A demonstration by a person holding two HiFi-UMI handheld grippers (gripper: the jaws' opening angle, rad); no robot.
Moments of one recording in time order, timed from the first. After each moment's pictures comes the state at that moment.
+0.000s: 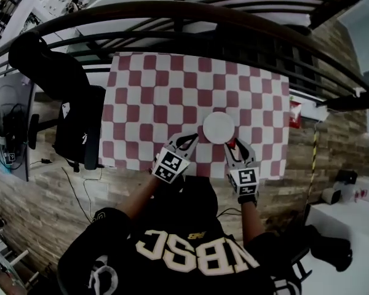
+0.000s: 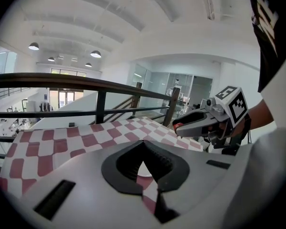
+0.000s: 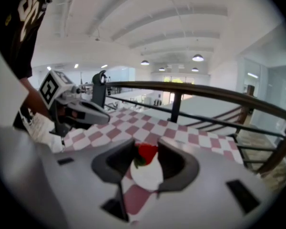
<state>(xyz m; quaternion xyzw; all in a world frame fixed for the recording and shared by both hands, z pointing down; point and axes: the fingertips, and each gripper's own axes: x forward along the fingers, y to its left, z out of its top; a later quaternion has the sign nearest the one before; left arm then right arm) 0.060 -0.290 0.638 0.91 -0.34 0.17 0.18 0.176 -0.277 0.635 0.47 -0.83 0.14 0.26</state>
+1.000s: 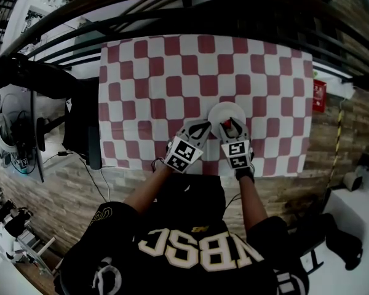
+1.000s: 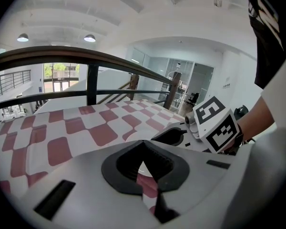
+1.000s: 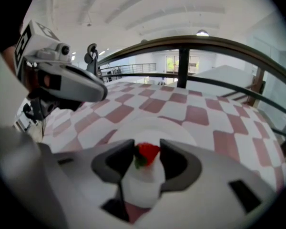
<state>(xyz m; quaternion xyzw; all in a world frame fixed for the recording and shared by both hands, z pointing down) 0.109 -0.335 0.739 0.90 -0.31 0.24 0.21 0.162 -0.334 0.814 0.42 -0.81 0.21 0.34</state>
